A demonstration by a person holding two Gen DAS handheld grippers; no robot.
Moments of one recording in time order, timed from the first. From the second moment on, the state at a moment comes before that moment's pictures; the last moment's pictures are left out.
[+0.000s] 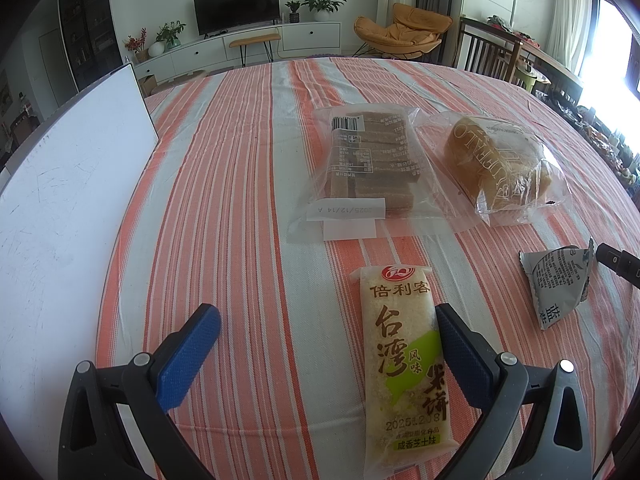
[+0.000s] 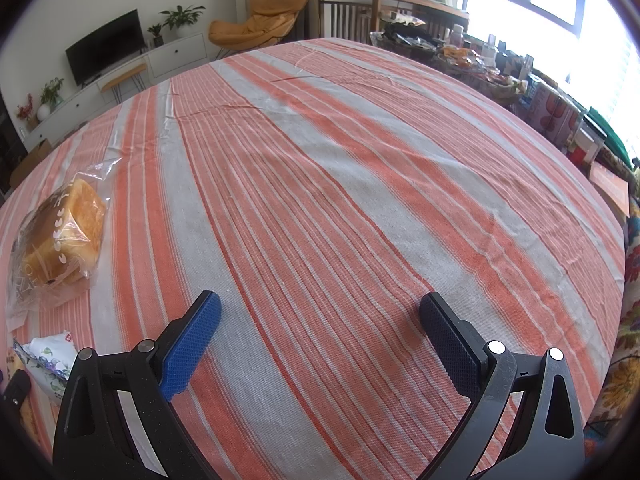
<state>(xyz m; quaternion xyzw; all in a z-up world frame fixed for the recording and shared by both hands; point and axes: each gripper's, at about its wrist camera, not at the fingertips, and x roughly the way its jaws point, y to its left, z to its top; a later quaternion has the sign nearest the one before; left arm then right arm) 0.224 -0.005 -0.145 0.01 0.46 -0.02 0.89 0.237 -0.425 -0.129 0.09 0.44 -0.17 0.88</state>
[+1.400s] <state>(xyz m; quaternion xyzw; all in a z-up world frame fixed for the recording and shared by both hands) 0.203 -0.017 -0.142 0.03 0.52 -0.06 0.85 0.245 -0.423 -0.128 0.10 0.44 -0.18 0.88</state>
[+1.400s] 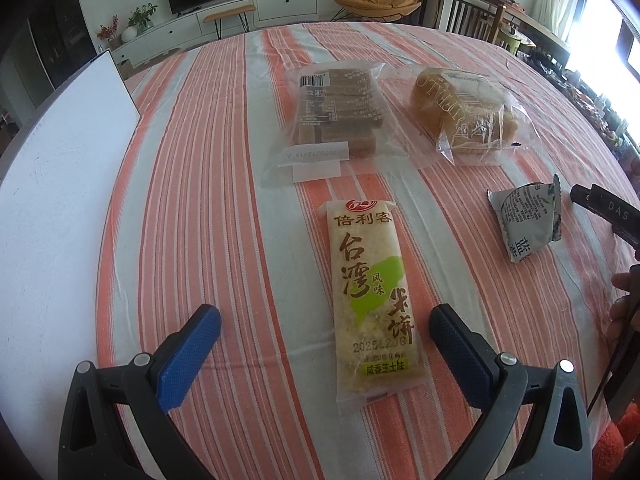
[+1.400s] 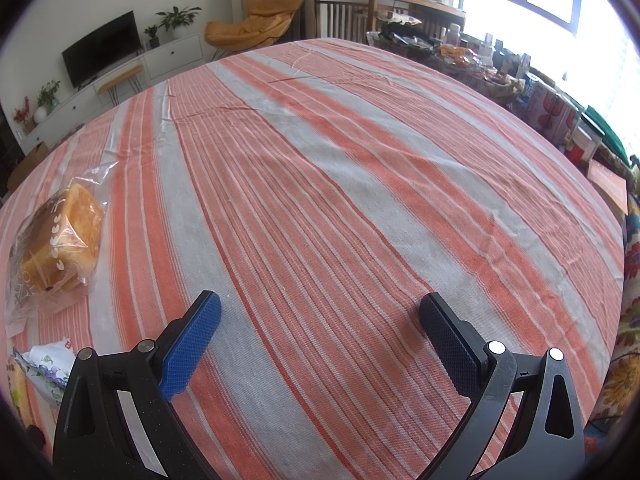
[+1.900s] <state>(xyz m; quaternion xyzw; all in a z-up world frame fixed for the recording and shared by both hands) 0.133 0.024 -0.081 -0.07 0.44 -0.13 0.88 0.241 -0.290 -0.113 0.00 0.50 0.12 0.86</state>
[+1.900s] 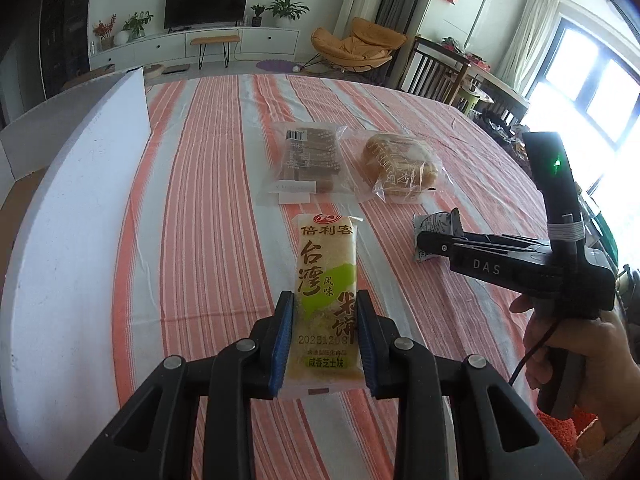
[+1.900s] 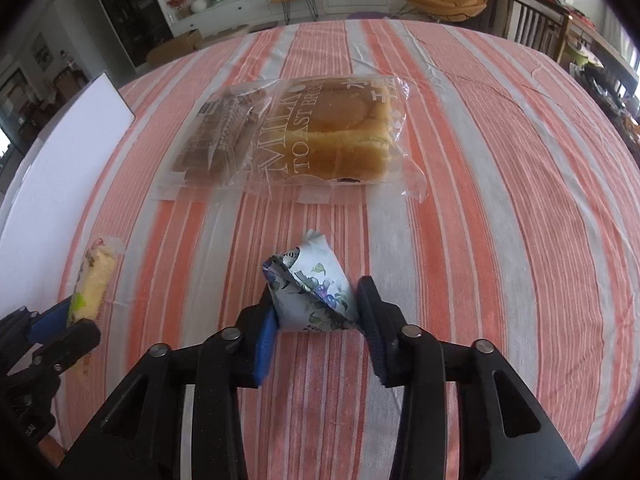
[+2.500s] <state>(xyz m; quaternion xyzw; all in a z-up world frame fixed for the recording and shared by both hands) -0.001 0.226 0.069 -0.18 0.30 -0.04 0.93 0.111 -0.115 0.066 0.07 0.41 0.41 0.81</state>
